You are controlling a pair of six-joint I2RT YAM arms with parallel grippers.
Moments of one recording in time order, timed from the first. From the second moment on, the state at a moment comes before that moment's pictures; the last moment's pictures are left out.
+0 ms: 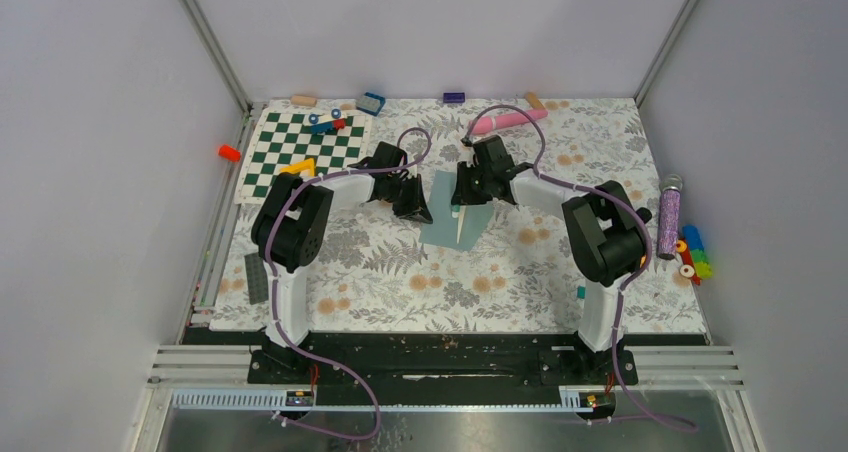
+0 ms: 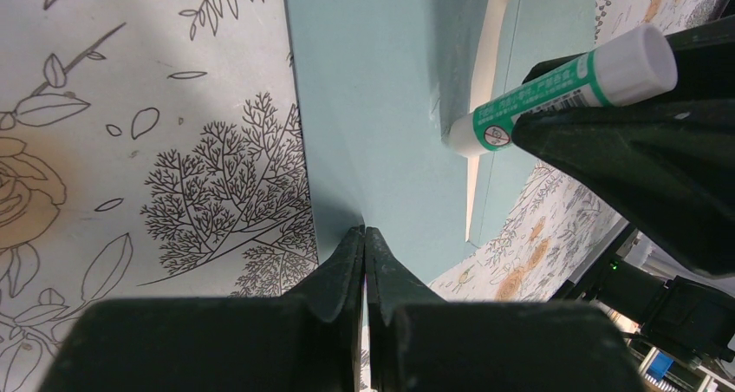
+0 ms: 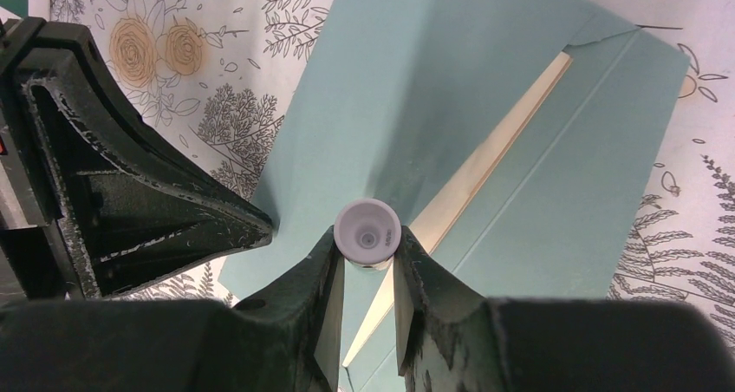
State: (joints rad) left arm -0.44 2.06 1.30 -0.26 0.56 -0.48; right arm 0.48 1.94 1.25 -0.18 -0.20 0.36
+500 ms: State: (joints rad) left arm -0.44 2.06 1.30 -0.26 0.56 -0.48; right arm 0.49 1.92 1.22 -0.20 -0.23 0.36
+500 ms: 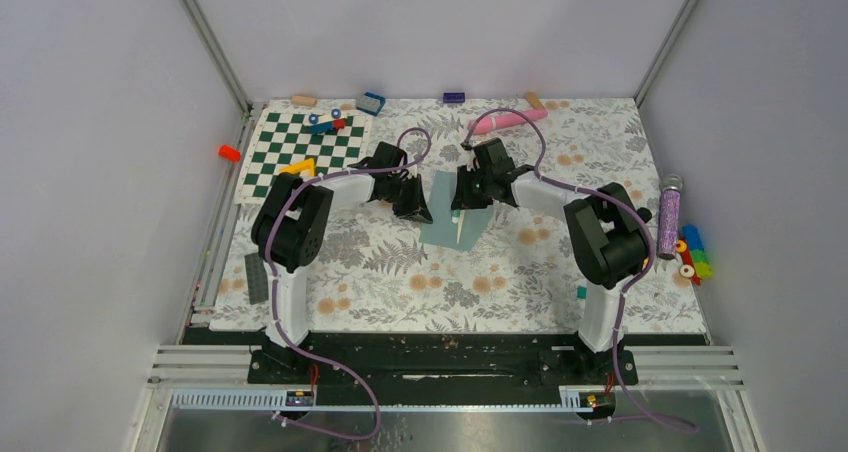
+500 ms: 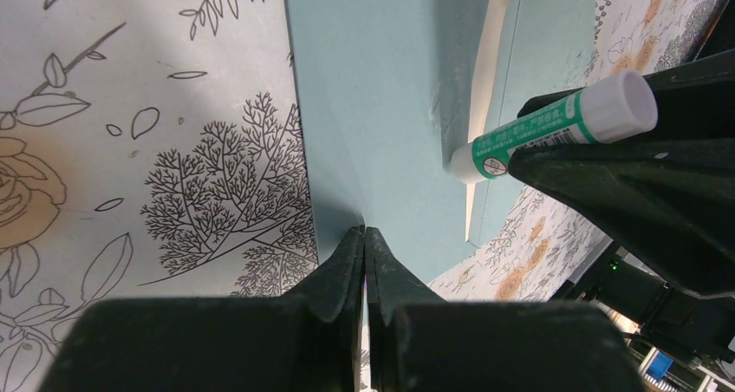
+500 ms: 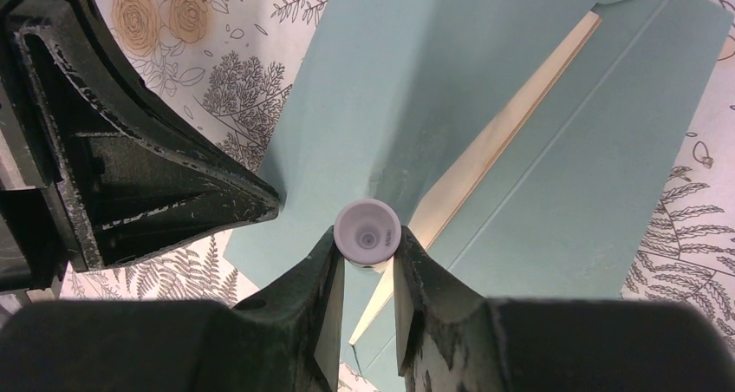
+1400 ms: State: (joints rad) left arm -0.44 2.06 1.30 -0.26 0.56 -0.48; right arm 0.47 2.02 1.53 -0.35 -0.11 0.34
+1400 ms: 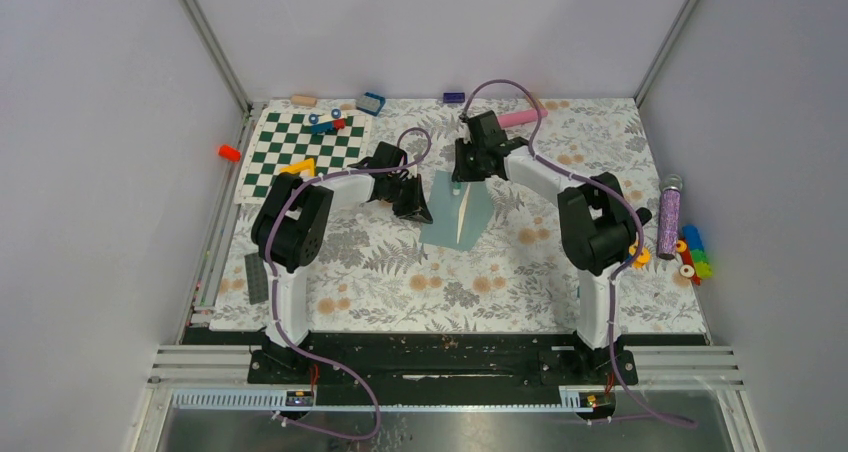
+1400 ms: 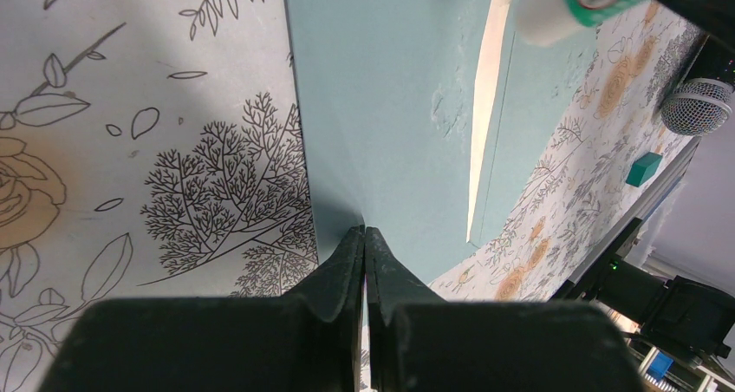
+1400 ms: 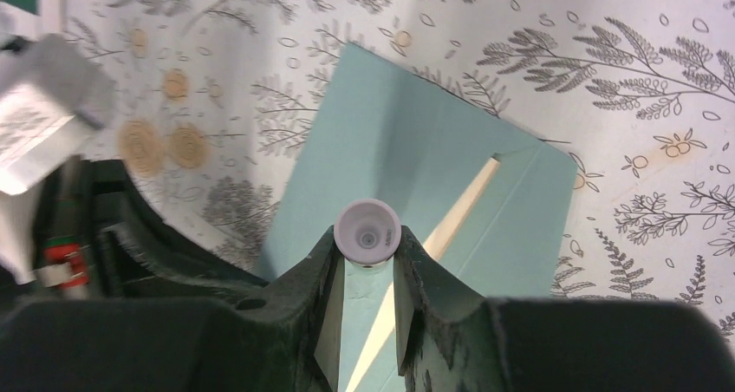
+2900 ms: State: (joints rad) left arm -0.44 2.06 1.30 -0.26 0.56 -0.48; right arm 0.45 2.13 1.59 -0.44 -0.09 0.34
